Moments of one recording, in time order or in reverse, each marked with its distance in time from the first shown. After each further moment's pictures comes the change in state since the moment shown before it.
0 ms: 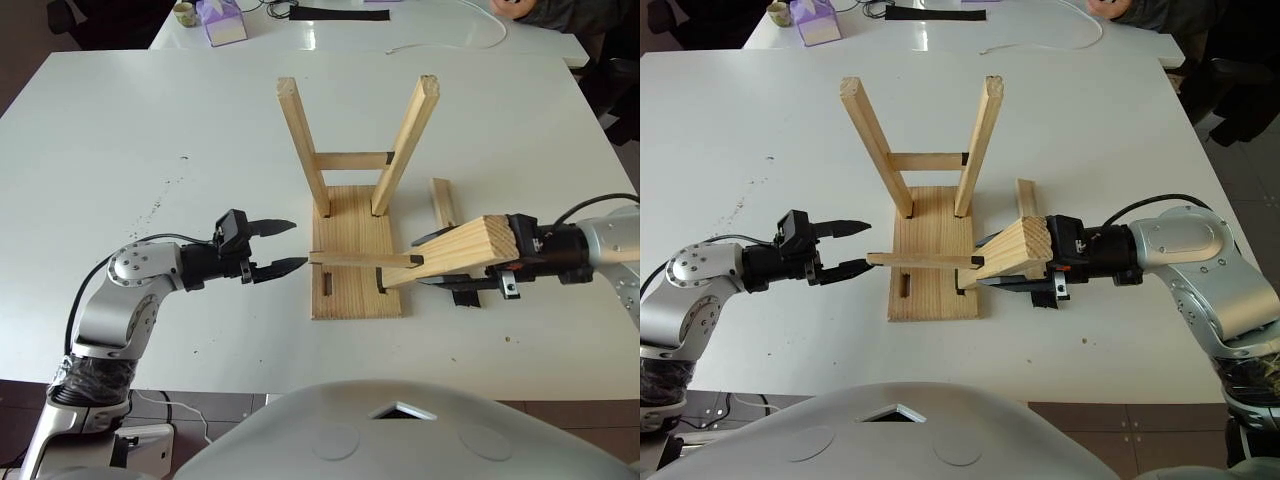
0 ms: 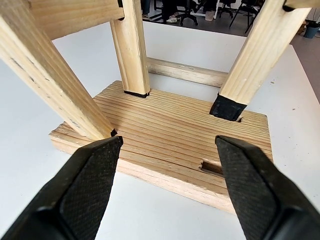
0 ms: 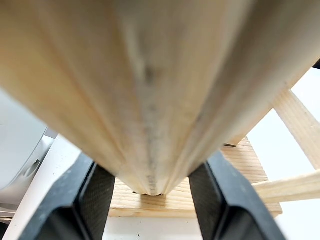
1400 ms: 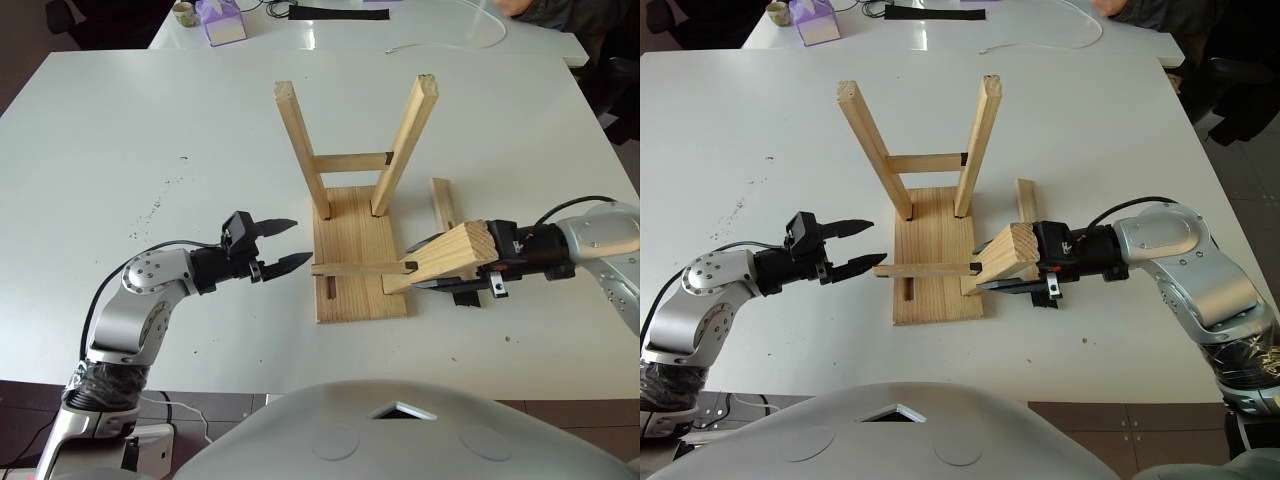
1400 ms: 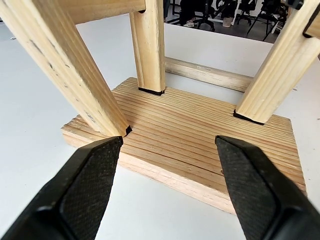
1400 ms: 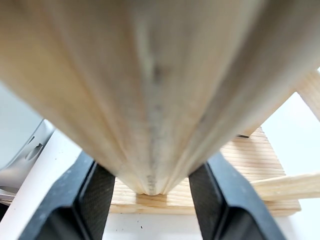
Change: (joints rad) left arm 0.025 -0.051 -0.024 0.015 0.018 -0.018 0.103; right arm -0.064 -0.019 0.142 0.105 -0.050 -0.107 0.012
